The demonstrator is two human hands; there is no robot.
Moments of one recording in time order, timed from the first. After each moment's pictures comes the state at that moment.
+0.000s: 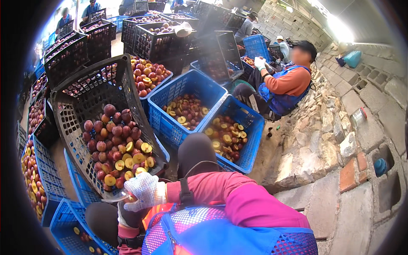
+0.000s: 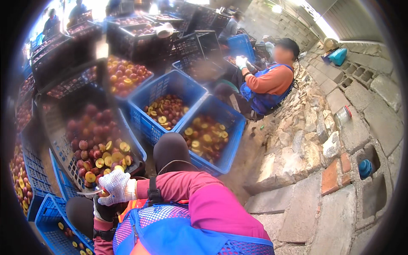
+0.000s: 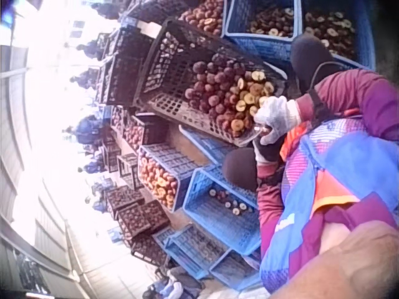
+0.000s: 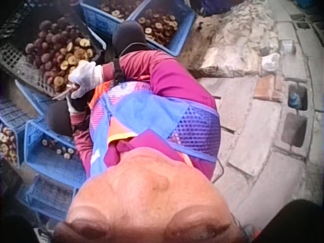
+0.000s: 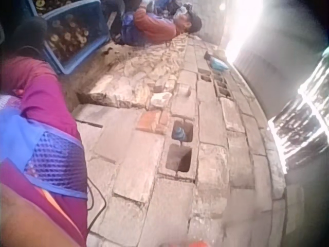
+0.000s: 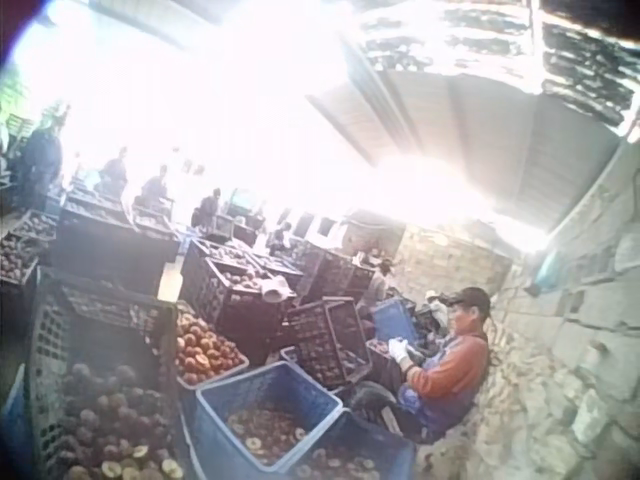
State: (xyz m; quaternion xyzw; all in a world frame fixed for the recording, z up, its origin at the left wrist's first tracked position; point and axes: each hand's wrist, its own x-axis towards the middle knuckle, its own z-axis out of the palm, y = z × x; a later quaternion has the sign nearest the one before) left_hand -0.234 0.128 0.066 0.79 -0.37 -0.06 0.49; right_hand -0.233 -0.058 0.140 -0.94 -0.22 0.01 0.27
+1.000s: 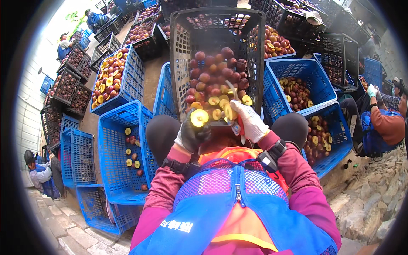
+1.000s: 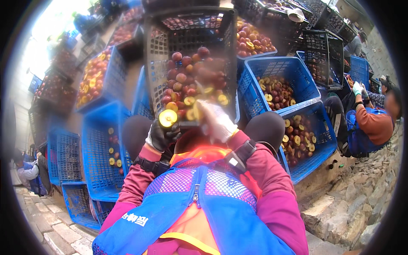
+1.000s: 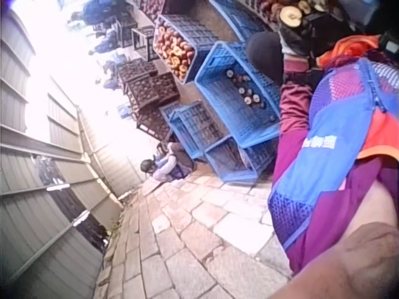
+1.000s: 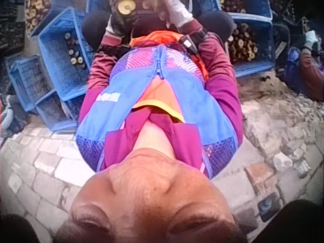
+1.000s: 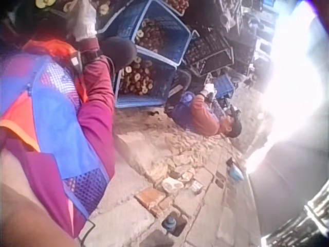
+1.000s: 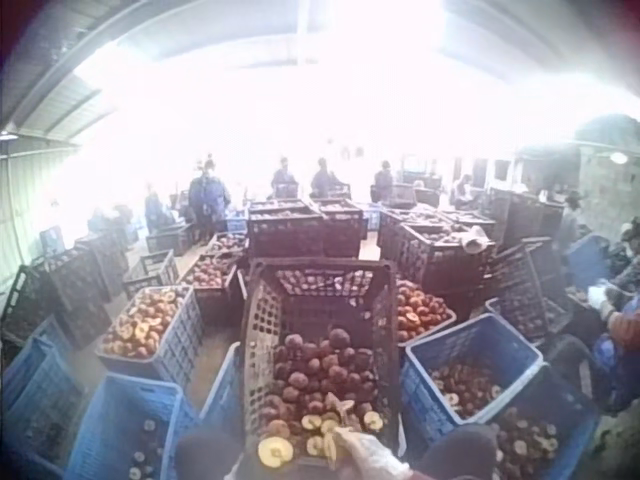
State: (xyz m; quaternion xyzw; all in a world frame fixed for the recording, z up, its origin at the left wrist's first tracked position) left_hand -0.257 0.165 0.039 0.27 0.09 -0.28 0.92; right_hand -0.230 -0.102 0.091 -0.60 0.04 0.25 0.76
